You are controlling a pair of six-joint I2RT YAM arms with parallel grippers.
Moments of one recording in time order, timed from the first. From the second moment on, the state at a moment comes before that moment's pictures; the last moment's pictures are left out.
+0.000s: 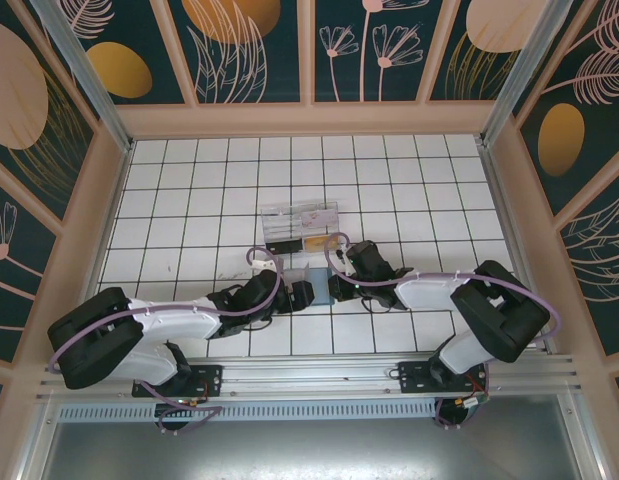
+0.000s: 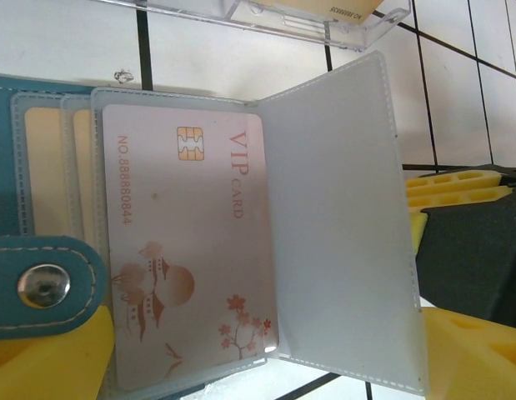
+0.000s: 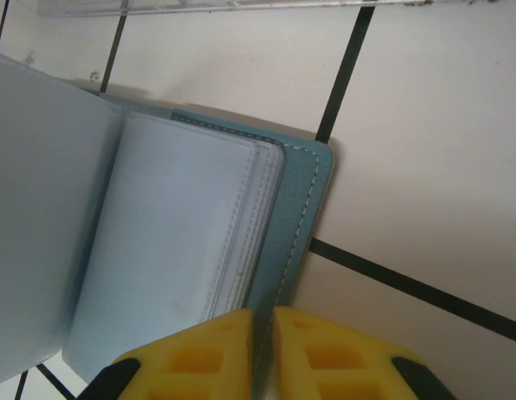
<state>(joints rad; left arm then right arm) -0.99 1.36 0.43 0.20 -0.11 -1.04 0.75 1.50 0.51 0.12 -0.21 0.52</state>
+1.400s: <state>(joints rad) -0.99 1.24 0.41 0.19 -0.17 -1.01 0.73 1.39 0.50 0.10 -0.20 0.58</state>
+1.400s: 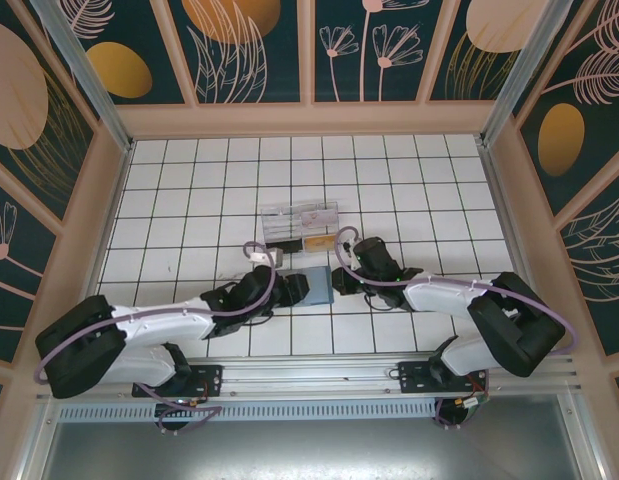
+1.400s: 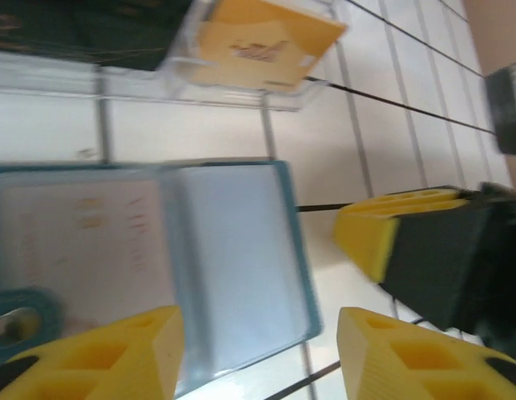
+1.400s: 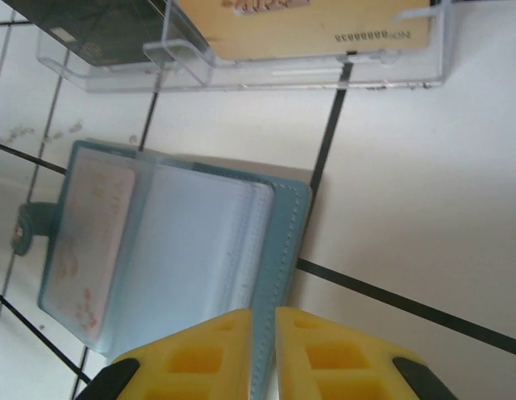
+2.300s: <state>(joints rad) -0.98 1.32 0.33 0.18 -0.28 -0.99 0.82 1.68 0.73 0.15 -0.43 0.81</state>
